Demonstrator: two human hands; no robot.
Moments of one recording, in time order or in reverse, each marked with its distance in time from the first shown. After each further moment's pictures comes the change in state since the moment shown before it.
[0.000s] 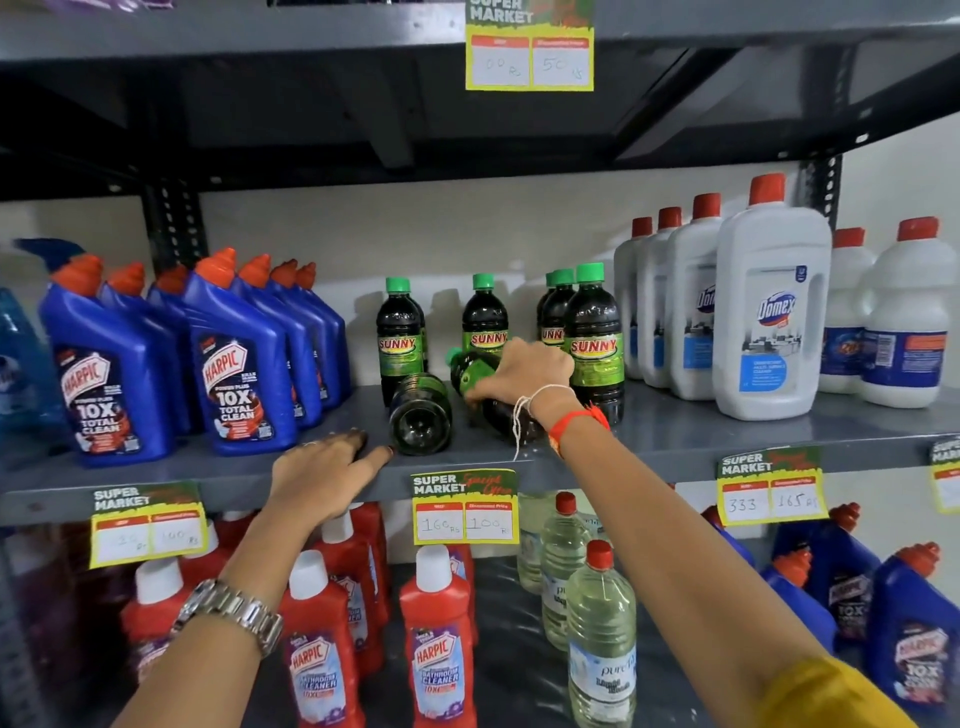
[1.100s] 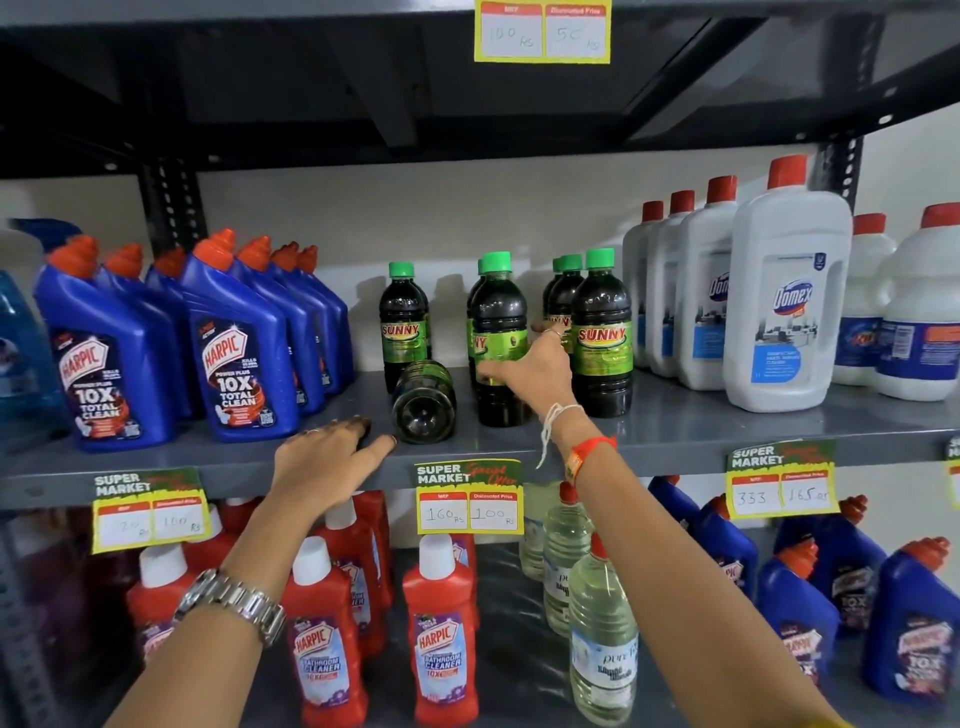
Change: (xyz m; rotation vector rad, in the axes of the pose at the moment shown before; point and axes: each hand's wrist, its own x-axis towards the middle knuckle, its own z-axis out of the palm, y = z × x) left_hand -0.002 0.005 0.001 -0.129 0.110 -0.090; right_hand 0.002 0.010 0.025 0.762 0.098 0.178
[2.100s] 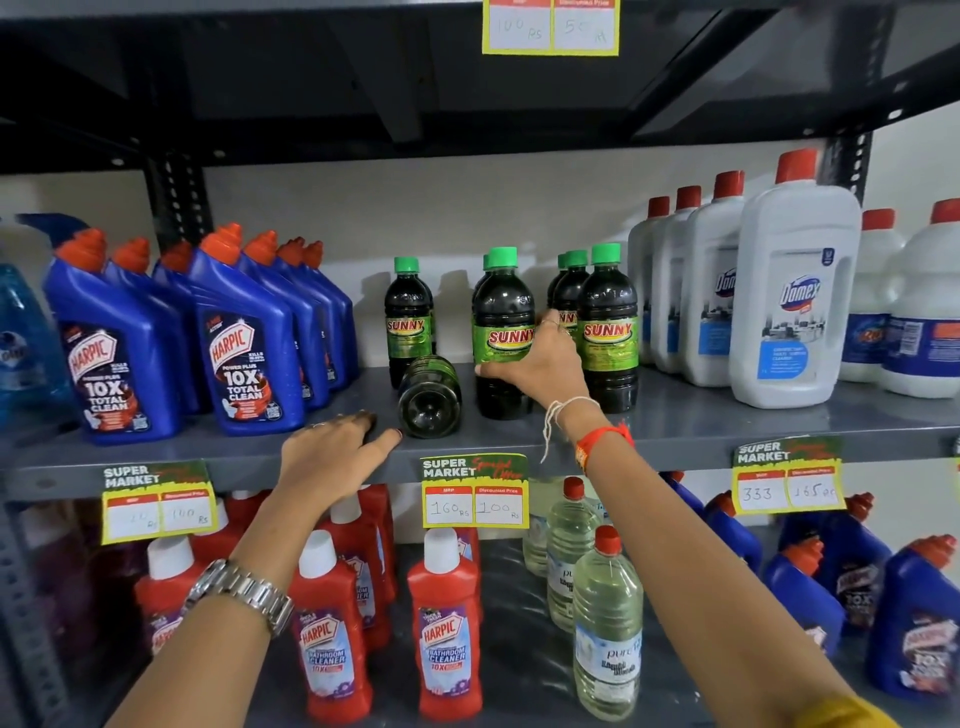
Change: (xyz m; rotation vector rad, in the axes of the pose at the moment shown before) left_hand -0.001 0.000 -0.001 0.015 -0.015 0.004; right_hand 0.005 0.007 -0.002 -0.206 0.002 -0.196
